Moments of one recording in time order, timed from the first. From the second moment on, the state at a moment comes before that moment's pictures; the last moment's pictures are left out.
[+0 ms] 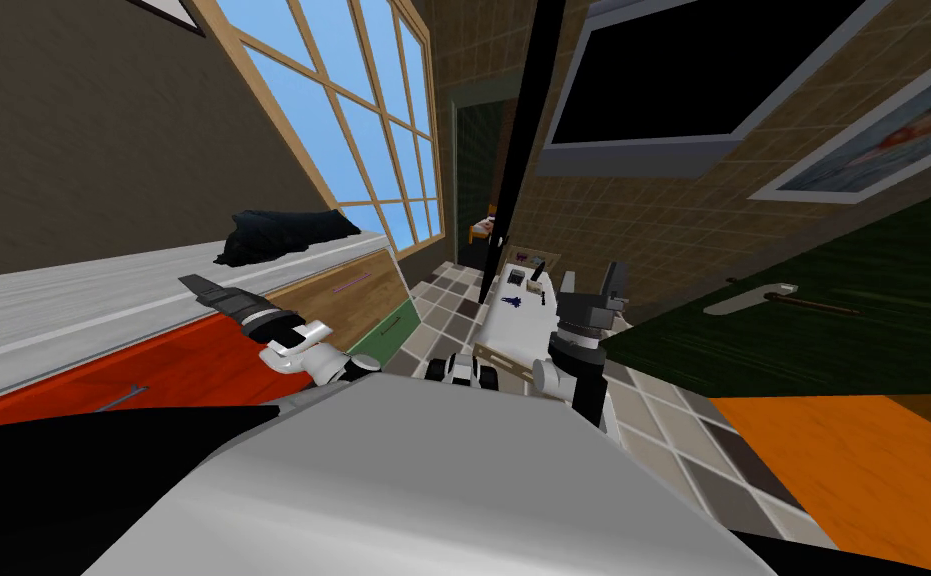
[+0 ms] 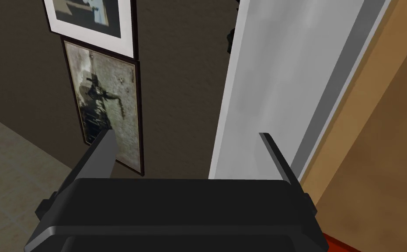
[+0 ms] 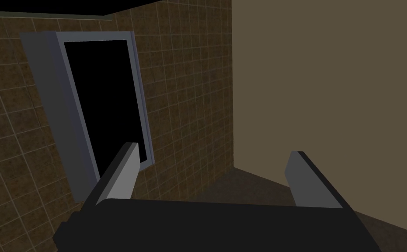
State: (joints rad) left arm -0.30 0.16 1.34 -1.45 -0.27 -0.45 0.09; right arm 0.47 0.02 0.03 -2.39 0.10 -0.47 -0.09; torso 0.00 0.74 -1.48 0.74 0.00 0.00
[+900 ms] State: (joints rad) left arm -0.40 0.14 1.53 -1.34 -0.30 -0.47 0.10; right arm 0.47 0.02 0.03 -2.39 0.10 -0.47 -0.09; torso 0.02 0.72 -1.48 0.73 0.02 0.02
